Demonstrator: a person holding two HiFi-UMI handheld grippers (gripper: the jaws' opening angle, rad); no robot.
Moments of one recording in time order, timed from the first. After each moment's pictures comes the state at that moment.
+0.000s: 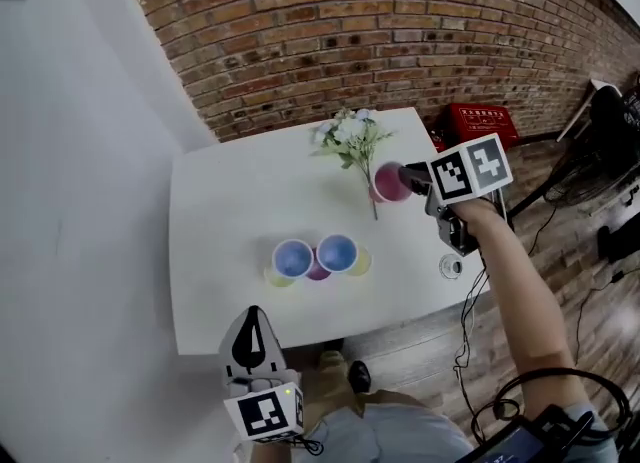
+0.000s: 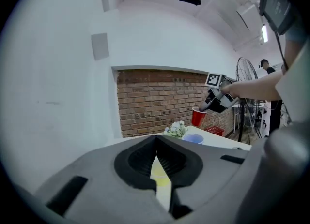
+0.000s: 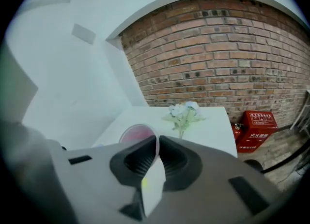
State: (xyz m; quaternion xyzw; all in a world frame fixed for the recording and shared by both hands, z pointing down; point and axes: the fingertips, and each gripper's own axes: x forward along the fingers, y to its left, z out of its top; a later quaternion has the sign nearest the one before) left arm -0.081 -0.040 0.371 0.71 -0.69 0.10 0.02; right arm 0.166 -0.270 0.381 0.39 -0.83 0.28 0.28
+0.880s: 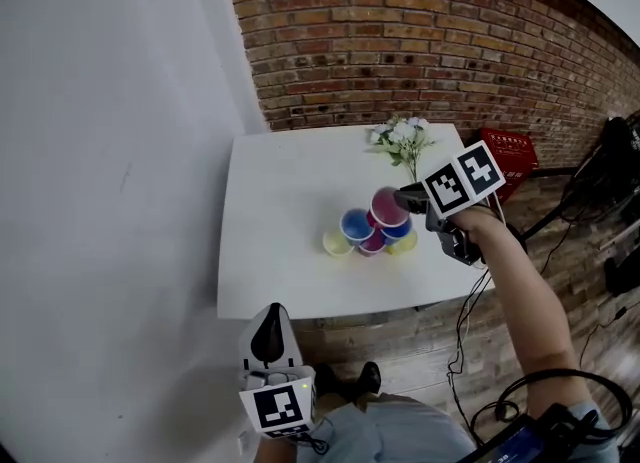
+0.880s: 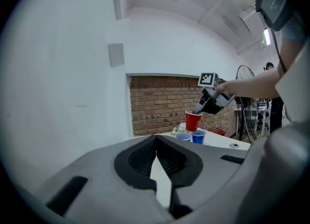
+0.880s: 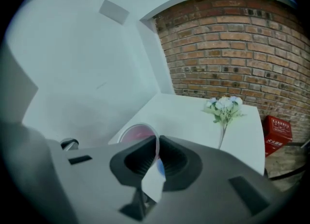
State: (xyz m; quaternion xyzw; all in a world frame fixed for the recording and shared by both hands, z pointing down) left arm -0.151 0.062 0.341 0.70 -0.71 0.08 0.03; right arm 0.028 -0.154 0.353 0.27 -0.86 0.27 0.34
